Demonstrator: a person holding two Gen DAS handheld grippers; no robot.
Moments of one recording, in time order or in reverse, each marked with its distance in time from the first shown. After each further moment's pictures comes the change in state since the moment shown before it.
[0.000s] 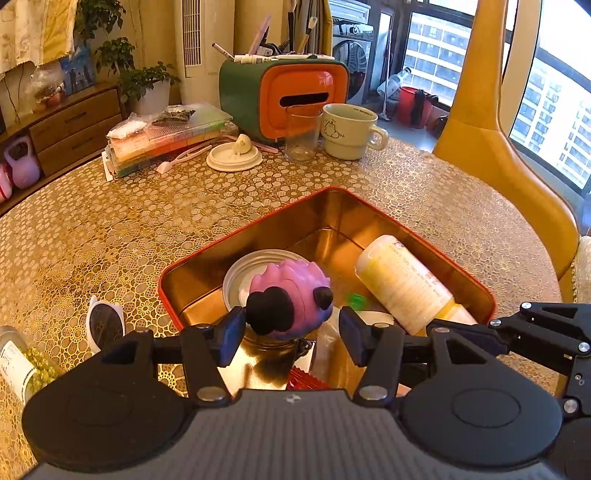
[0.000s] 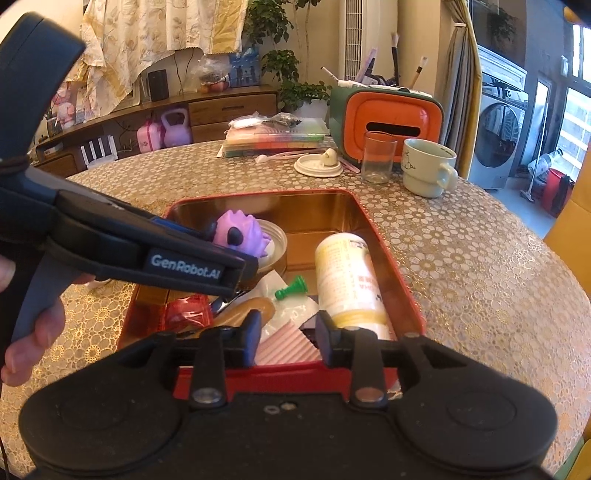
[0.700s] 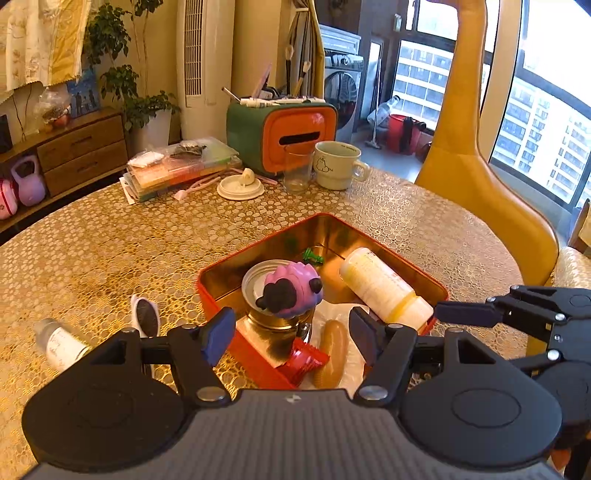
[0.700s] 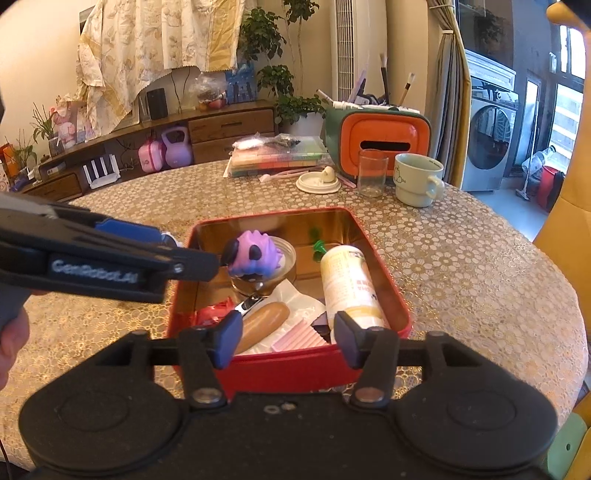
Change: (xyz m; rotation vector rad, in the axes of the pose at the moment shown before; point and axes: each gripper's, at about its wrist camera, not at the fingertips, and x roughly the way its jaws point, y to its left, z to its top) left arm -0.079 0.009 -0.020 0.001 -0.100 -0.024; right arm -0.044 0.010 0.001 0.037 -0.043 0.005
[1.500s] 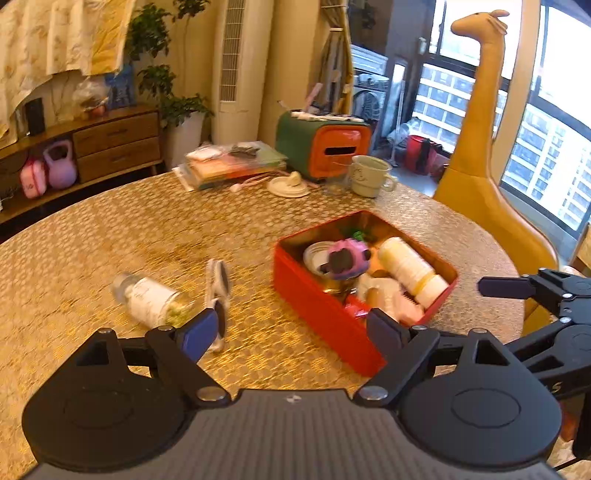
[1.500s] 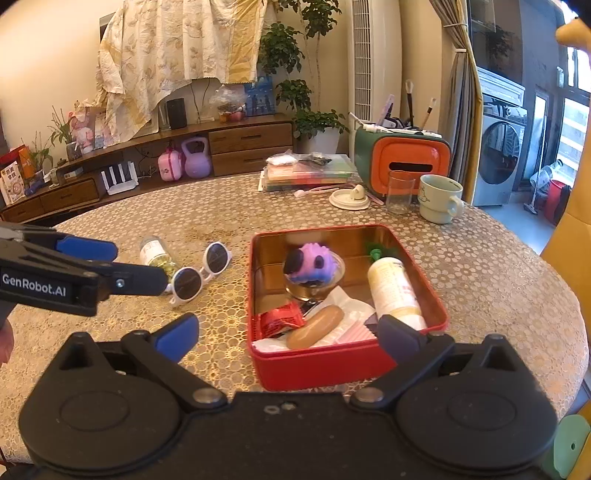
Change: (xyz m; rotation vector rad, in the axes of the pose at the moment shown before) left arm -0.076 0.059 -0.042 -0.084 -0.038 0.043; right arm -0.028 0.051 0.000 -0.029 -0.031 0.033
